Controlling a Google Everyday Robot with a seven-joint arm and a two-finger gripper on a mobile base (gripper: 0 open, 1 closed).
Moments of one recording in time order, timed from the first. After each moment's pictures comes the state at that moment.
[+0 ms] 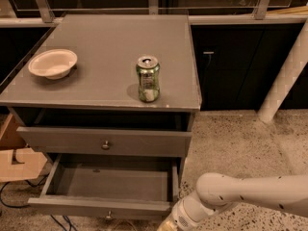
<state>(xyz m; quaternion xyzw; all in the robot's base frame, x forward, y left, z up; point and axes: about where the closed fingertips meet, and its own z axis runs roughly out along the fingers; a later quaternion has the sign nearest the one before) 0.329 -0.043 0.441 -0.39 0.86 0.32 0.05</state>
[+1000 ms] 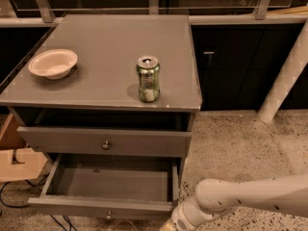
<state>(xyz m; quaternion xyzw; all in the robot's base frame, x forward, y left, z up) 0.333 -0.046 0.417 -0.36 0.88 0.30 0.06</state>
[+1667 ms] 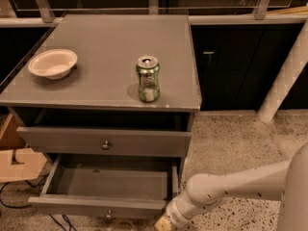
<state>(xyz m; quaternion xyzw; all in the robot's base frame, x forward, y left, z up) 0.362 -0.036 0.394 -0.37 0.88 0.28 0.06</state>
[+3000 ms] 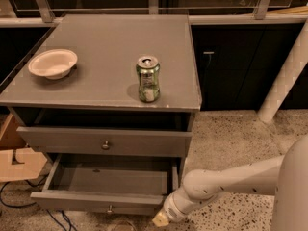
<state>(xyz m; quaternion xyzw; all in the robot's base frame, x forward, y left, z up) 0.378 -0.027 0.395 -0.38 0.88 0.28 0.07</state>
